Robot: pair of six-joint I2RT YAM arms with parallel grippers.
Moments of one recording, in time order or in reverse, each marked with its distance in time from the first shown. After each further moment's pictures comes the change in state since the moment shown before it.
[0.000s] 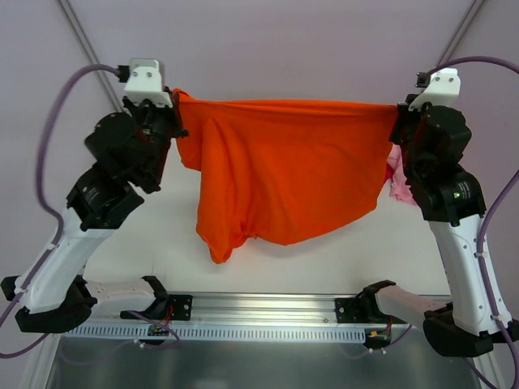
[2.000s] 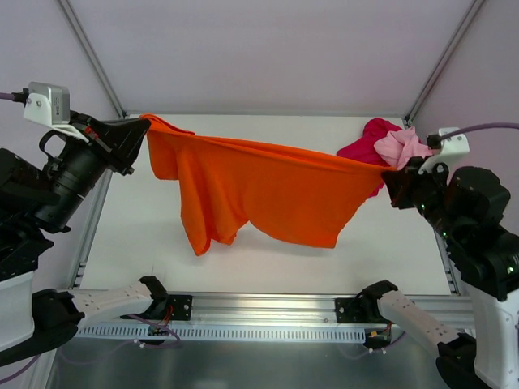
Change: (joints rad) left arm 0.019 -0.159 0.183 -0.378 0.327 -0.246; right arm 0.066 -0.244 -0.024 -0.447 -0.360 0.191
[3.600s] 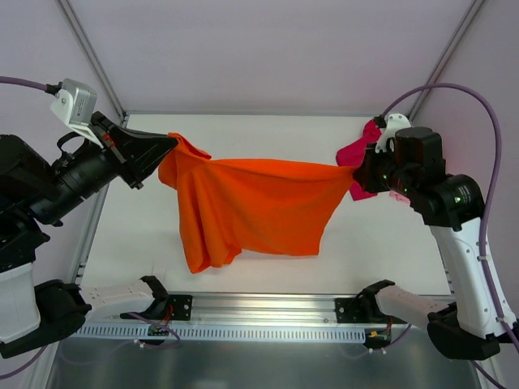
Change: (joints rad) left arm 0.001 0.094 0.177 -0.179 0.357 -0.073; right arm 0.000 0.213 0.010 -0.125 -0.097 0.048
